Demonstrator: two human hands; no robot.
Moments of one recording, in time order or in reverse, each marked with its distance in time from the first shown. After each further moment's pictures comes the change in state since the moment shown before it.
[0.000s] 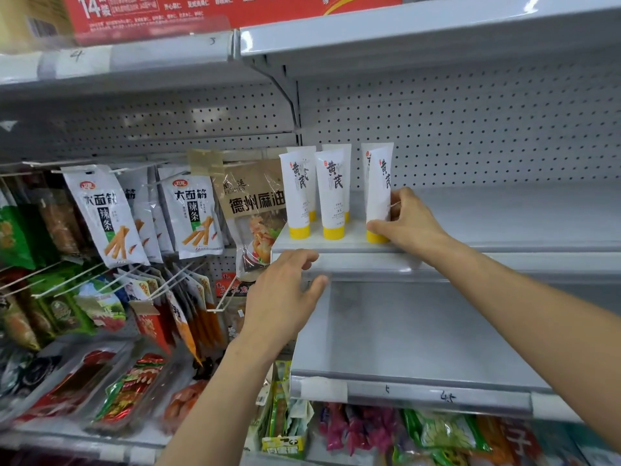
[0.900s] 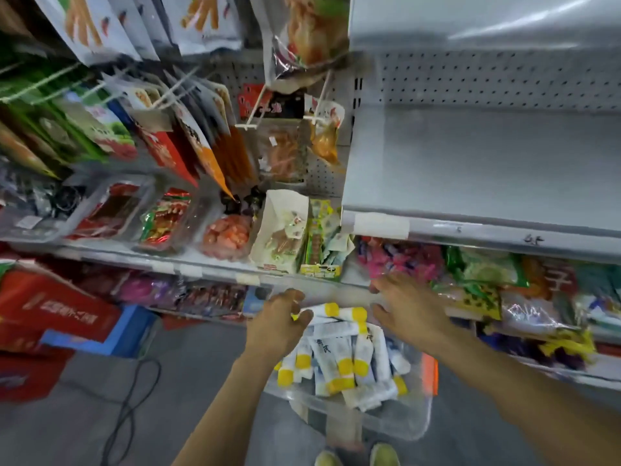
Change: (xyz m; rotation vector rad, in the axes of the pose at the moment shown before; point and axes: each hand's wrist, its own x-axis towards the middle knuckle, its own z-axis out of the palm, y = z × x) left_hand -0.227 -0.200 0.127 -0.039 -0.684 -0.586; right_hand -0.224 0.161 0.228 -0.692 -0.662 -0.161
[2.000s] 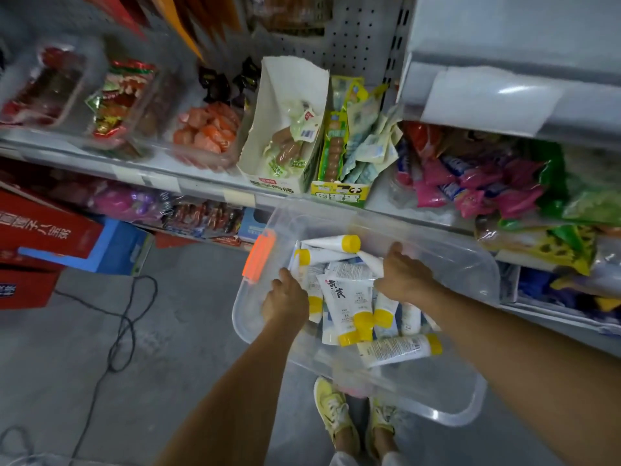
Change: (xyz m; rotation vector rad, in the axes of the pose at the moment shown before) left_hand 0.085 -0.109 0.178 0.081 -0.105 -0.508; right_hand 0.093 0.023 0.221 0.197 -0.477 0.420
